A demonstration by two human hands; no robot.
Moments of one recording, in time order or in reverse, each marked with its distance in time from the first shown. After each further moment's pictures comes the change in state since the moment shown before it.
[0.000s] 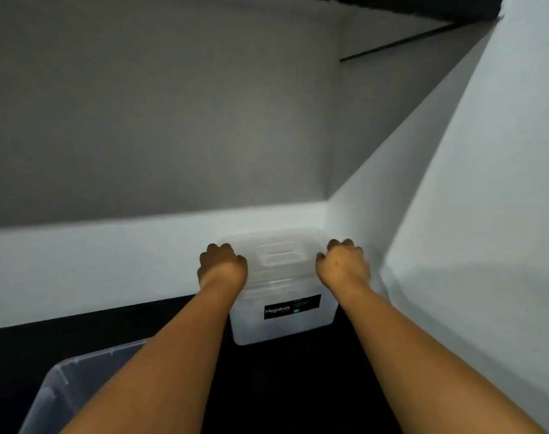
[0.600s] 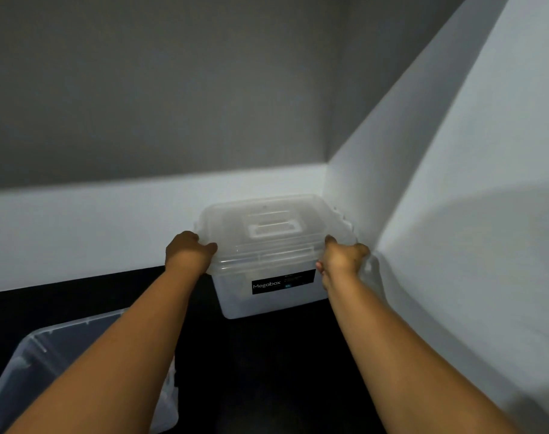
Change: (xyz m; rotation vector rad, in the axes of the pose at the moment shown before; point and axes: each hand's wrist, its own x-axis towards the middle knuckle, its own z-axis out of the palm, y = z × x) left_hand 0.008 -0.032 0.019 -0.201 -0.051 -0.226; right_hand 0.018 0.042 0.063 1.122 0.116 0.675
